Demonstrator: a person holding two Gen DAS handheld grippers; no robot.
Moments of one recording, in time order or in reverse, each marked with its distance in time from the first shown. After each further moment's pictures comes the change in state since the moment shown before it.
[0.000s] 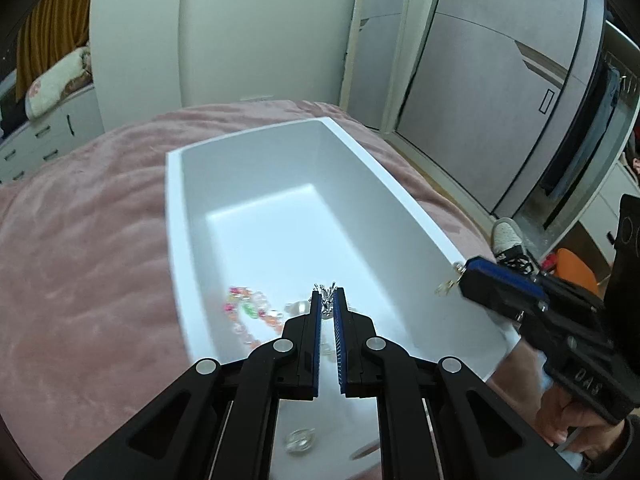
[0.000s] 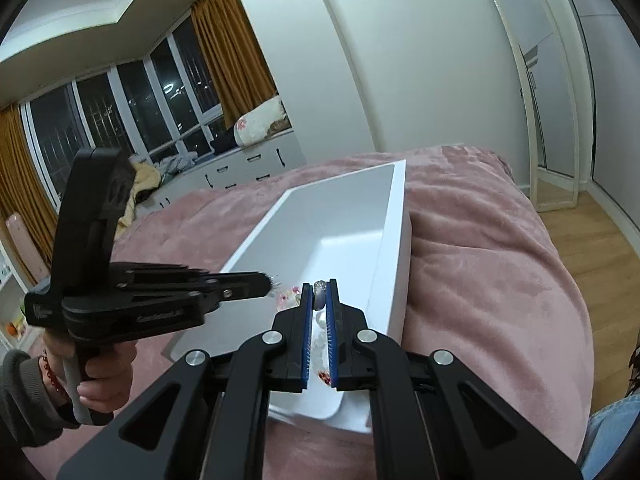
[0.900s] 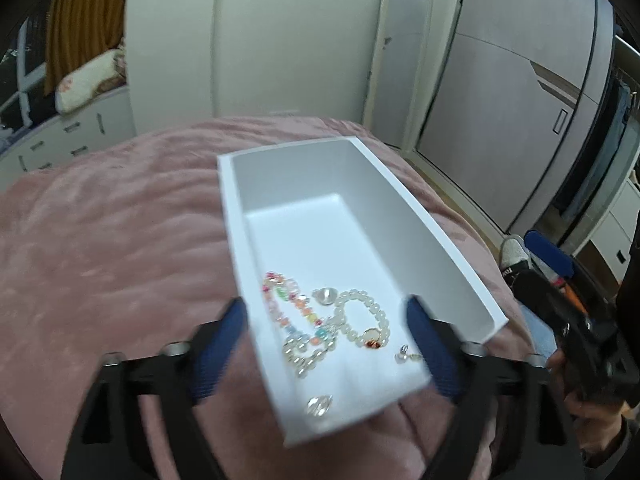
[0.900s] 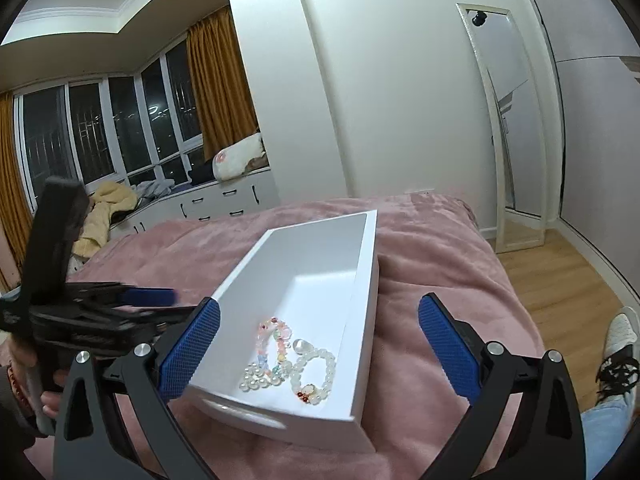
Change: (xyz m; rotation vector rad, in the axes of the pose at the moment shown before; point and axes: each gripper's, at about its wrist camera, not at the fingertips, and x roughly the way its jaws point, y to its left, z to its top) left arm -0.066 0.006 -0.025 -0.048 -0.092 0.099; right arm -0.047 0.014 0.008 -0.013 -0.168 -0.122
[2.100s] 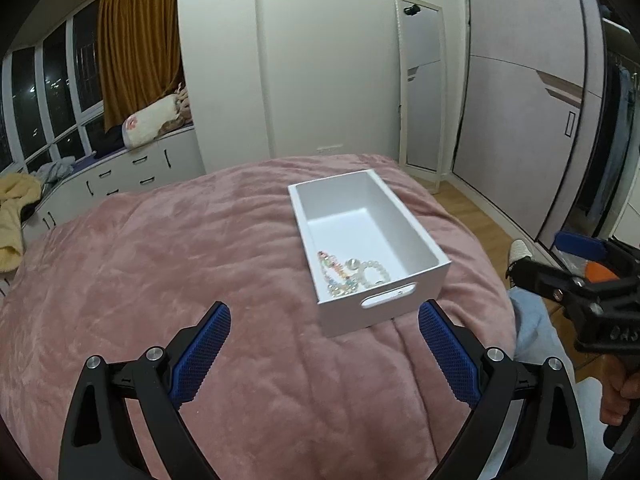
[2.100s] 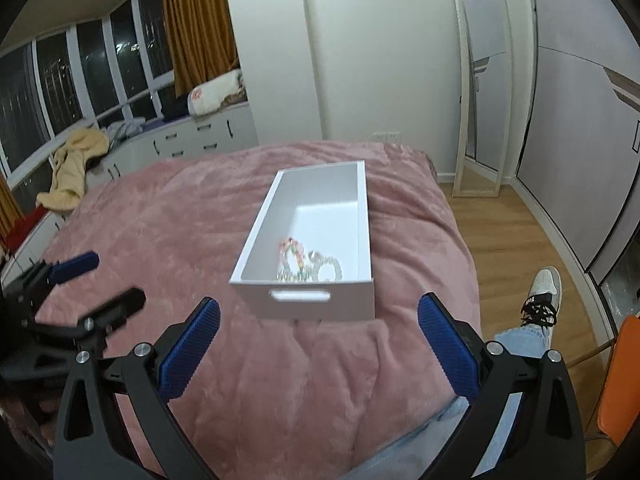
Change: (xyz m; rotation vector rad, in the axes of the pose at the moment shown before) left arm -0.181 -0.045 -0.062 0.021 -0.093 0.217; right arm -0.112 0.084 0.016 -0.046 0.306 -0.171
